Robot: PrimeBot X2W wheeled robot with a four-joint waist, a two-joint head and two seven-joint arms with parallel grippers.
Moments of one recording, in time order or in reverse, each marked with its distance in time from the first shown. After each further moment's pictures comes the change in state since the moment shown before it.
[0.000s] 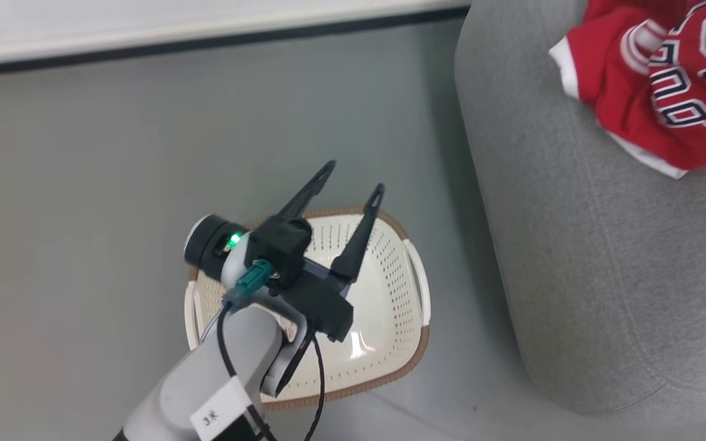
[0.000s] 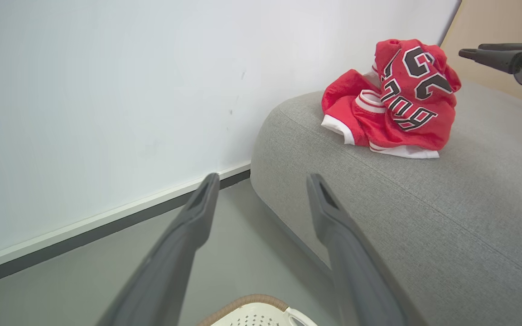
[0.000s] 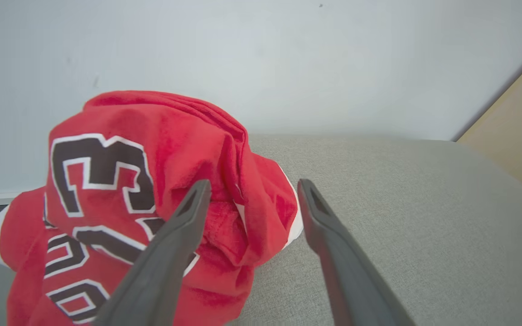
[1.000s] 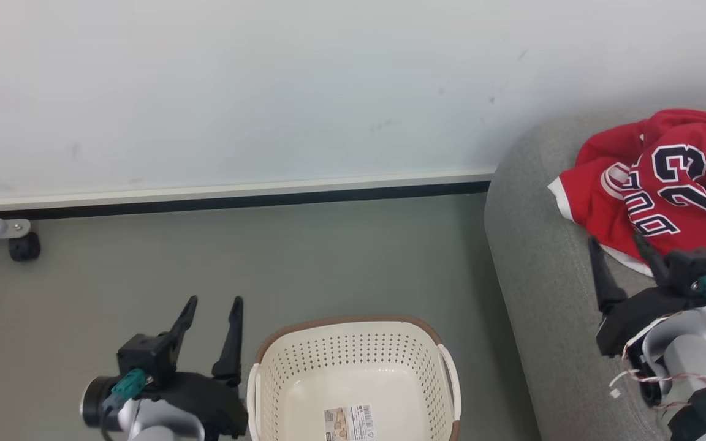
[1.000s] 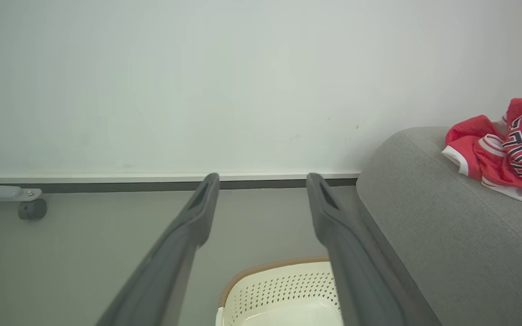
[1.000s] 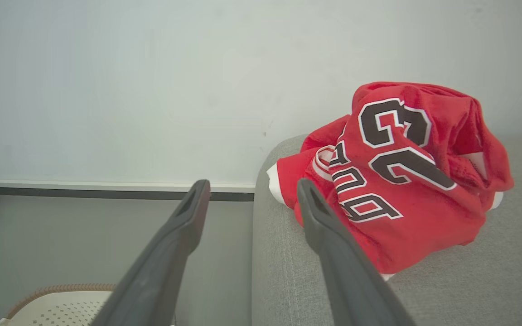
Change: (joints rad) left arm 0.392 0.085 0.279 0.011 -0.106 0.038 0.000; right arm 0.435 0.271 0.068 -0.163 0.019 0.025 -0.049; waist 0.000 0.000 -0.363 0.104
